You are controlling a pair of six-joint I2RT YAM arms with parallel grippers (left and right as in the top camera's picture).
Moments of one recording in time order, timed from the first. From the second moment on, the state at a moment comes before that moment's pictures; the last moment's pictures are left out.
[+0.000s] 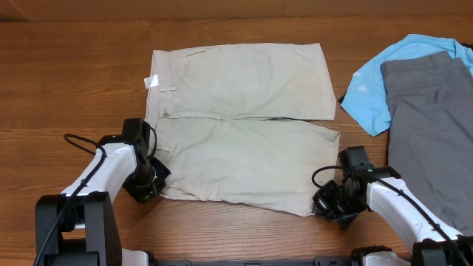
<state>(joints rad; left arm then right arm) 0.03 1.61 0.80 -0.90 0.07 -0.77 0.11 1.35 0.52 -0.83 -0.38 0.97</state>
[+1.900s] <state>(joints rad) 0.03 1.23 1.20 -0.94 0.07 -0.66 0.11 1.54 1.50 -0.92 -0.19 0.60</state>
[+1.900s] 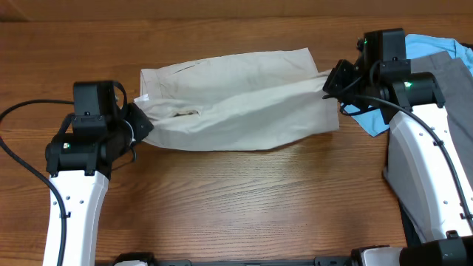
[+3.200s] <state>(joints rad) 0.03 1.74 1.20 -0.26 -0.01 -0.65 0.12 1.92 1.50 -0.33 -0.18 0.52</state>
